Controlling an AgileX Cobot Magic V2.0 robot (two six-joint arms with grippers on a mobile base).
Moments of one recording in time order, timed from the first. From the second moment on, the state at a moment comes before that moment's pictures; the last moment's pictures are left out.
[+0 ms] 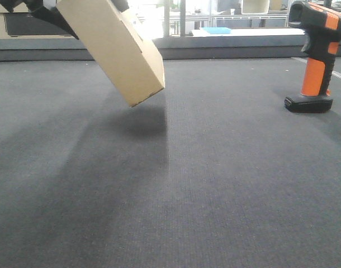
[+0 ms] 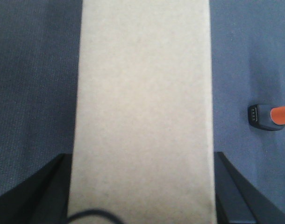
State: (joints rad) left arm -0.39 1.63 -1.48 -0.12 0.74 -0.55; right arm -0.10 0.60 -0.53 0.09 0.18 -0.04
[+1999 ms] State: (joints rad) left arm -0.39 1.63 -1.48 -0.11 0.69 -0.55; right arm -0.06 1.83 -0.78 0.06 -0.86 0.36
